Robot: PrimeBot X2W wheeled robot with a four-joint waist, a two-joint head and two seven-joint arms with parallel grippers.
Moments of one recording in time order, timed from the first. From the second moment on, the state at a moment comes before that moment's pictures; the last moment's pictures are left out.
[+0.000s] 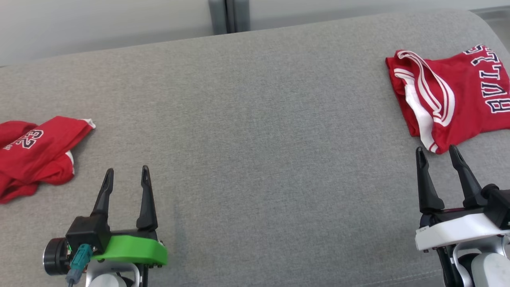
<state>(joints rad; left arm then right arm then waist) -0.09 0.24 -0.30 0.08 -0.40 0.21 -0.26 0.00 -0.13 -0.06 -0.05 0.23 0.13 -0.16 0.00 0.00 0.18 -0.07</state>
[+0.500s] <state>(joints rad) 0.02 0.25 -0.26 0.11 -0.41 0.18 -0.26 0.13 -0.10 -0.04 -0.12 0.20 0.13 -0.07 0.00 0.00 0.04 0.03</state>
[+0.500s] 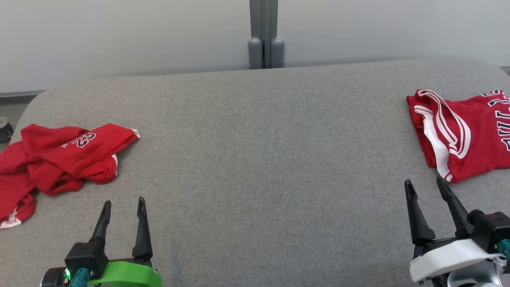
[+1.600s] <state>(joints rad) -0.03 0.23 -0.23 0.13 -0.38 0.15 -0.26 0.17 -0.10 0.00 -0.21 0.18 0.13 -0.04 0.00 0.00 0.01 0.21</state>
